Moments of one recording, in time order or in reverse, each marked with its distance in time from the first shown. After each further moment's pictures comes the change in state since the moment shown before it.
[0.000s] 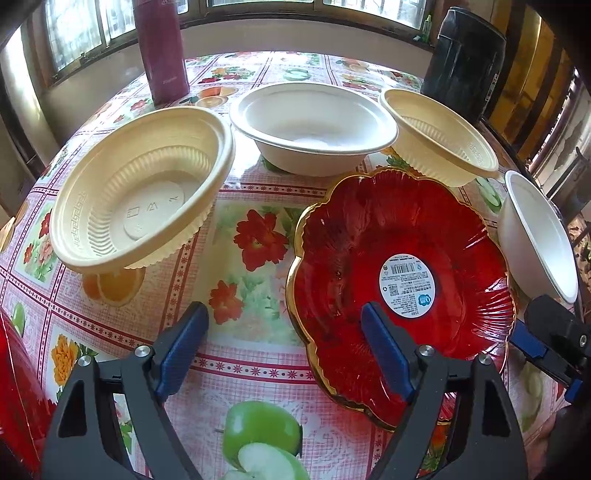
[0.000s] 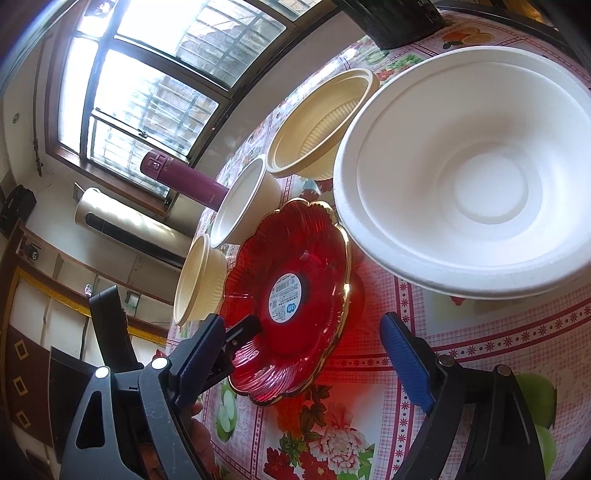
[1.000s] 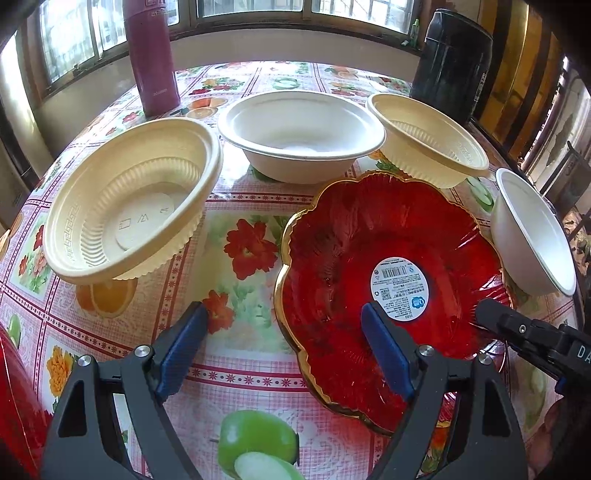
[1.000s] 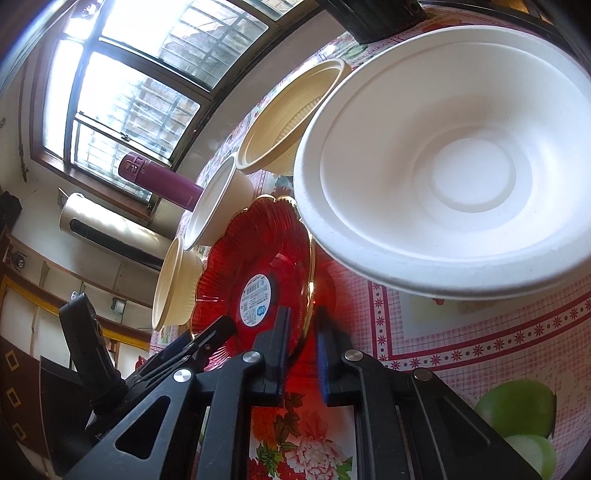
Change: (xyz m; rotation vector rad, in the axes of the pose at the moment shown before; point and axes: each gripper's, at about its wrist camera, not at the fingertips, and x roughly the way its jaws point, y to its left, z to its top) left arm 0.001 -0.002 -0.001 0.033 -0.045 -0.021; right arm 0.009 -0.009 -0.004 0.021 0.000 -0.065
